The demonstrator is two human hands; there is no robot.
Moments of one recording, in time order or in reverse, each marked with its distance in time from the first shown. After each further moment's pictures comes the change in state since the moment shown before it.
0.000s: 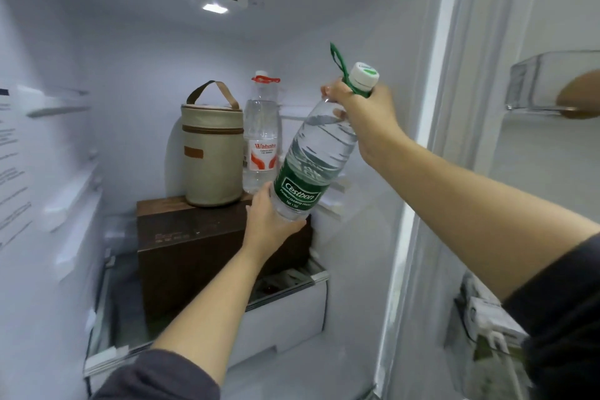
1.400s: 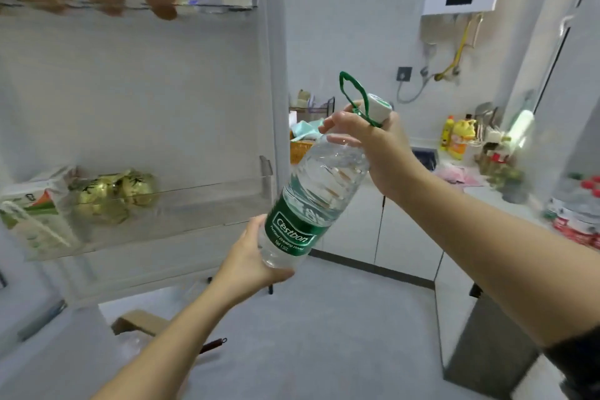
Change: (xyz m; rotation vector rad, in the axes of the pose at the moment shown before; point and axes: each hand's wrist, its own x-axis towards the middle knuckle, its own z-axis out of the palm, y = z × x) left_hand -0.403 0.382 0.279 -0.329 -0.865 0.037; right_hand -0.352 -0.094 -0.541 -0.186 0.356 0.012
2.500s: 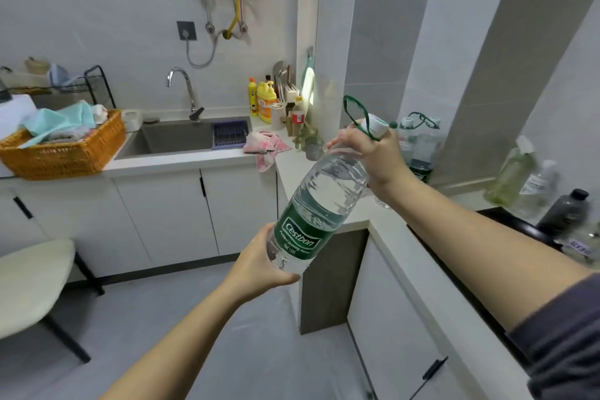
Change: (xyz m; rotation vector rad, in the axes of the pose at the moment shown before) left_hand 0.153 0.129 0.422 -0.117 -0.703 0.226; right_hand -0.027 0.045 -0.432 -0.384 0.692 0.182
